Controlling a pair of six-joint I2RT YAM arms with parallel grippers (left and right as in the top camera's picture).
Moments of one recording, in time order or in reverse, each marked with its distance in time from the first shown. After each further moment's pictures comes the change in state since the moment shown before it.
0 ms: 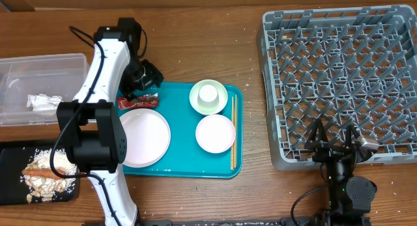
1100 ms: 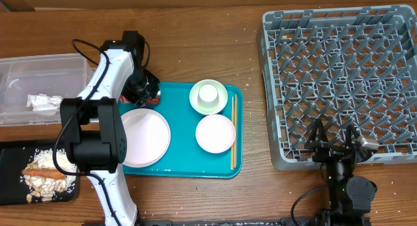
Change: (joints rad) left arm 0.000 0.000 -0.157 0.152 -0.046 -0.148; right arm 0.000 0.000 0.000 0.000 0.000 0.000
